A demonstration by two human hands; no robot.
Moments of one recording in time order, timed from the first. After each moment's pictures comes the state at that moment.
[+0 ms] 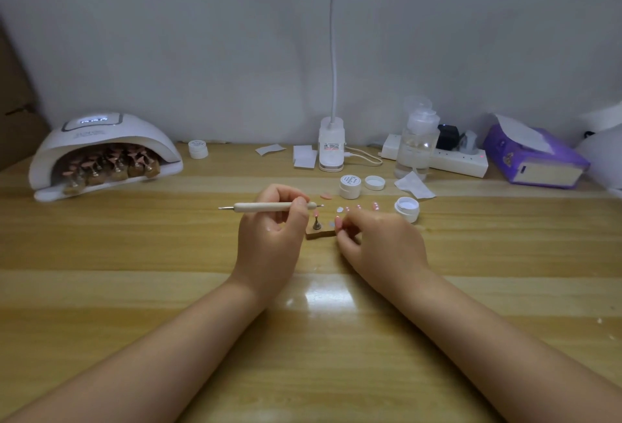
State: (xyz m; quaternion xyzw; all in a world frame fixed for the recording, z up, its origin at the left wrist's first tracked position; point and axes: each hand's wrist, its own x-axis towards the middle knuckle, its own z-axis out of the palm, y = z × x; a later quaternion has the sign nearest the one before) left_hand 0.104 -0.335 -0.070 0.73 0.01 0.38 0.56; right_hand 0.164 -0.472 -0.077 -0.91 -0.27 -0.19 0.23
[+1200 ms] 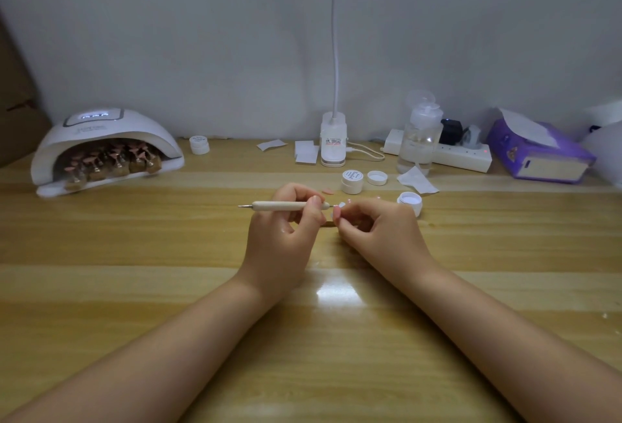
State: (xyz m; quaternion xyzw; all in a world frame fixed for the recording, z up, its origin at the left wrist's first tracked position) left_hand 0.099 -0.340 -0.071 0.77 -0.02 0.36 0.53; right_hand 0.170 -0.473 -0.078 -0.81 -0.30 -0.12 0.48
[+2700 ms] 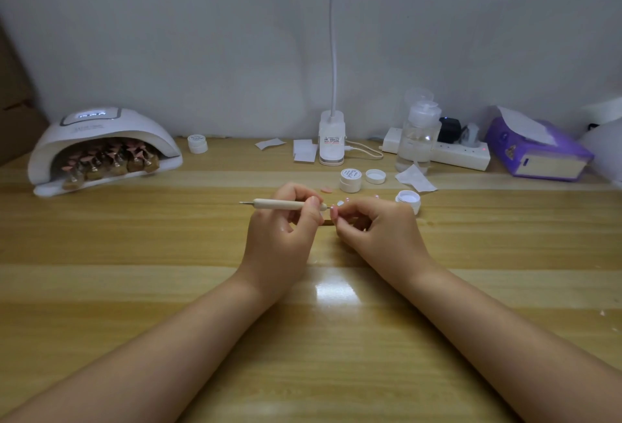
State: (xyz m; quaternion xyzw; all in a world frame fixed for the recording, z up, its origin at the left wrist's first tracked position) left_hand 0.101 -0.341 -0.073 0.77 0.00 0.36 0.53; right_hand 0.170 -0.473 -0.080 -0.80 -0.33 -0.16 0.47
